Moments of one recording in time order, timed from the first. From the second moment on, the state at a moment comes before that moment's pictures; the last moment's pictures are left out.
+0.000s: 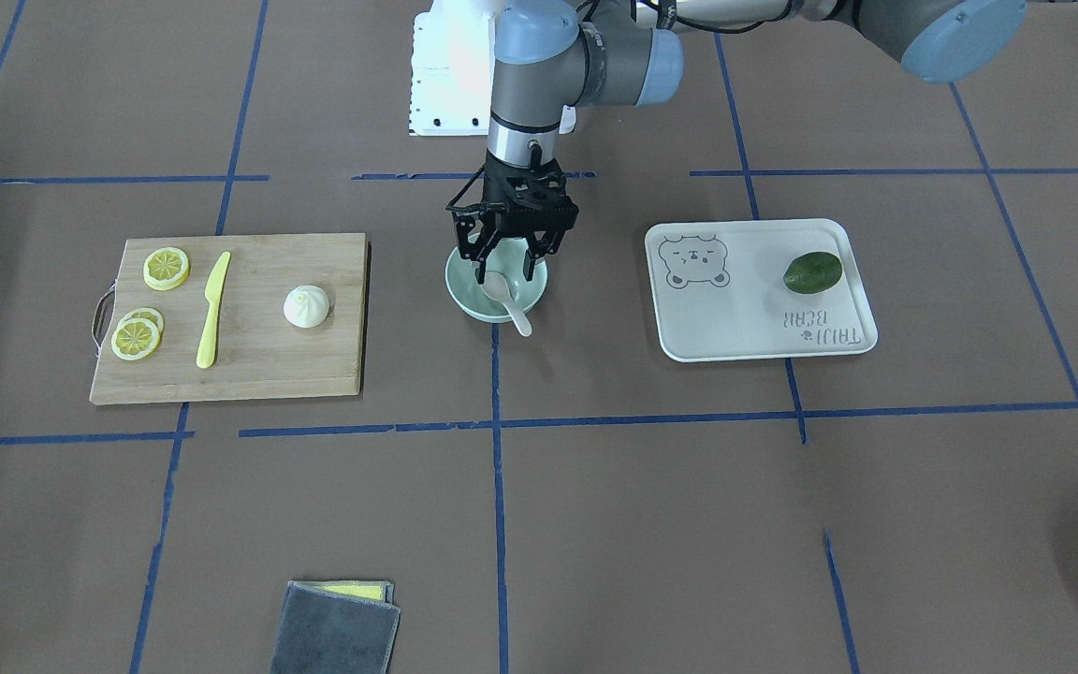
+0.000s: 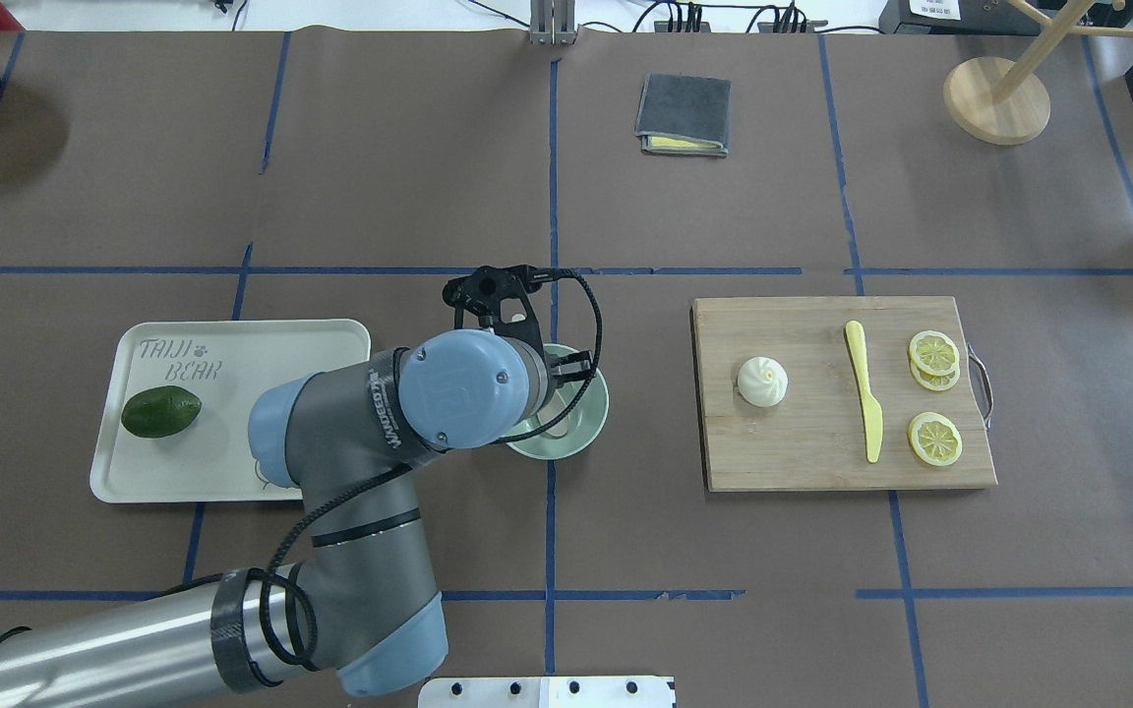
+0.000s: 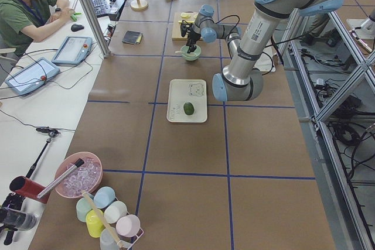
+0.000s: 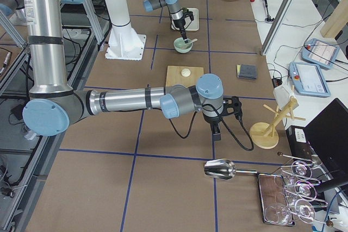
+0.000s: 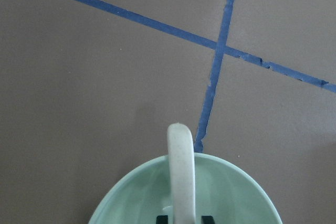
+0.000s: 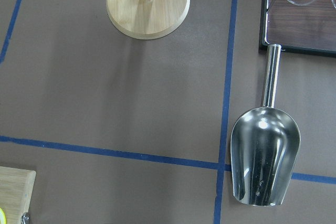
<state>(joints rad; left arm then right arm) -0.39 -2.29 -1.67 -1.75 -1.51 -1.44 1.54 -1.53 1.66 -1.33 2.35 0.18</state>
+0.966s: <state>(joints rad) -1.02 -1.92 -1.81 -1.74 -2.05 -0.41 1.45 -1.53 1.72 -1.16 2.43 0.24</state>
